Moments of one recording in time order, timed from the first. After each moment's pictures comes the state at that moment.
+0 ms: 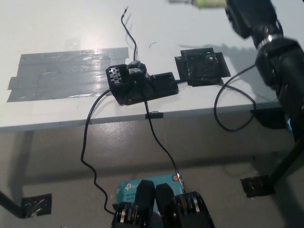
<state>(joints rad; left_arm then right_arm) 0.15 0.51 -0.15 -0.15 0.17 0.46 -0.39 -1.08 -0.35 0.52 0.90 -1.01 0.00 -0.25</state>
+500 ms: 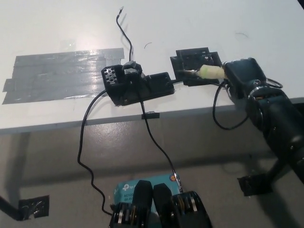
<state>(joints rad) 0.16 0.51 -0.15 -0.15 0.19 0.46 -0.40 -0.93 -0.31 0.52 0.82 -0.95 0.13 0.09</state>
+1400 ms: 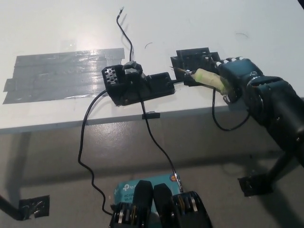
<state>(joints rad) 0.16 0.50 -0.13 -0.15 0.22 0.46 -0.44 -0.96 -0.36 0.58 0.65 -0.89 0.19 0.38</state>
